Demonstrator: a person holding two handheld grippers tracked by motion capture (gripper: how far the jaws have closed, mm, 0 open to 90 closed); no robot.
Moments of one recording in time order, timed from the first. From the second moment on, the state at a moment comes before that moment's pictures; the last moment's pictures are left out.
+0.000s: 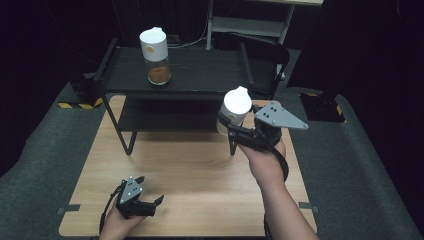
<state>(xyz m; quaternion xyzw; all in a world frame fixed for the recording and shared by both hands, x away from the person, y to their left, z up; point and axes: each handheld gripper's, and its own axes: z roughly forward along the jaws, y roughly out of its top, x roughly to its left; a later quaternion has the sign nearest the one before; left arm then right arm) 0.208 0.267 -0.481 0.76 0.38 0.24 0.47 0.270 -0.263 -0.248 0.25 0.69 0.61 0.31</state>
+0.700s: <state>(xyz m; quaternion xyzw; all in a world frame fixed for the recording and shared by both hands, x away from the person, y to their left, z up) 0.209 0.270 -0.482 0.76 0.38 0.23 0.48 0.303 -0.230 -0.203 0.26 0.67 0.61 0.33</state>
